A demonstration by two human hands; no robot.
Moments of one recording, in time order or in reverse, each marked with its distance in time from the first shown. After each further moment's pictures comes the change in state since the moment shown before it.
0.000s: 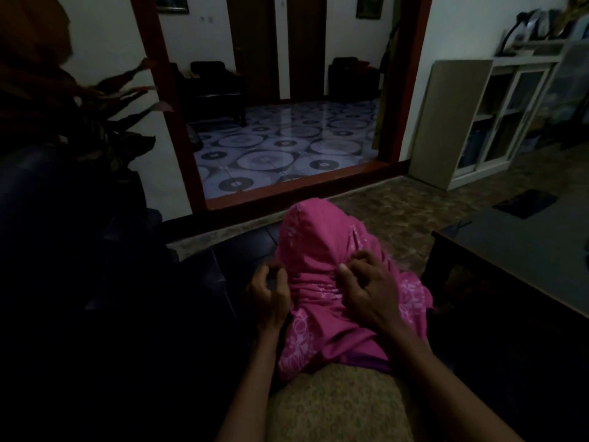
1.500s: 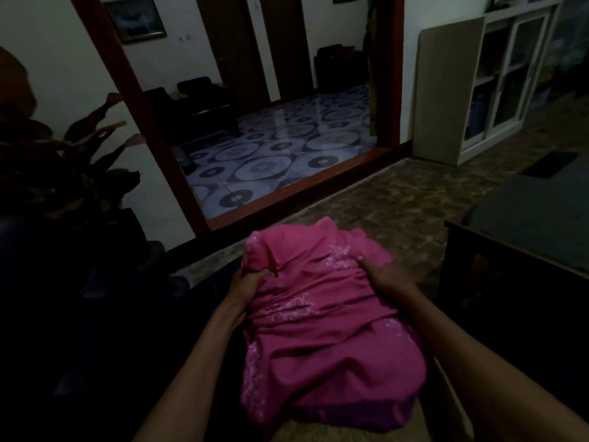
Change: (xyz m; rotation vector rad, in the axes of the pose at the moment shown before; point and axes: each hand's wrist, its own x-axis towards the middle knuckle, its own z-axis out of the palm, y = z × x) left_hand 0.116 -0.002 0.014 0.019 -0.378 -0.569; right_hand 0.077 0.102 0.019 0.027 -0.351 0.899
